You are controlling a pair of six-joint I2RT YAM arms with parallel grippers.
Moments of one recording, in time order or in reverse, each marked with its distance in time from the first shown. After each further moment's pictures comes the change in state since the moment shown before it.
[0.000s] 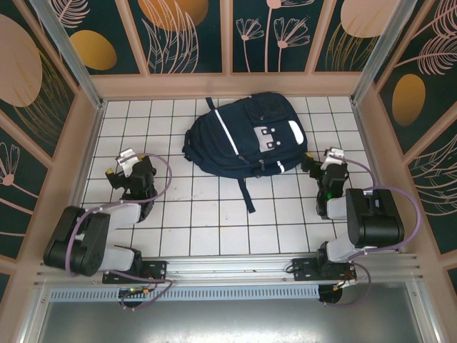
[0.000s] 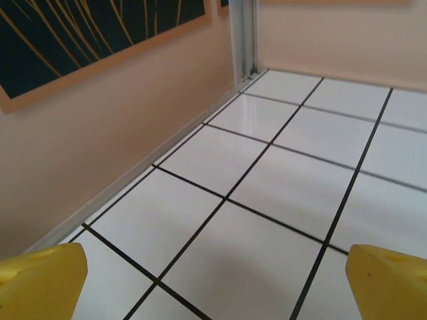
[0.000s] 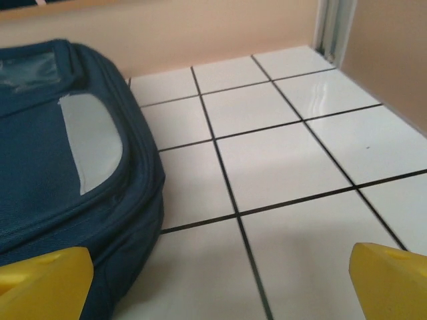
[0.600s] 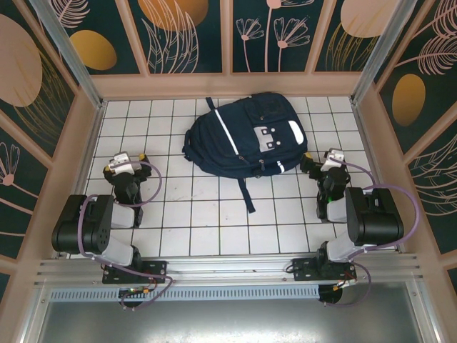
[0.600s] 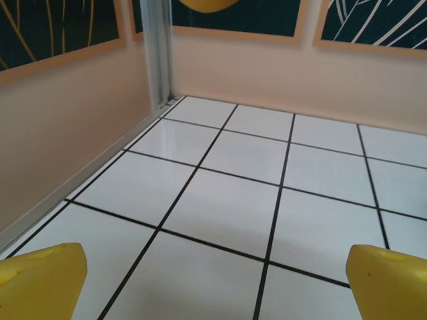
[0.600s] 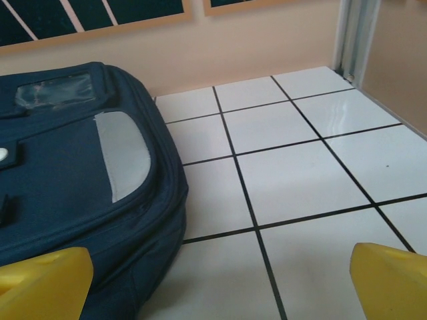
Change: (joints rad) left arm 0.219 0.120 -0.150 0.505 0.524 0.081; right arm -0.003 0.013 -0.022 0.092 -0.070 -0.001
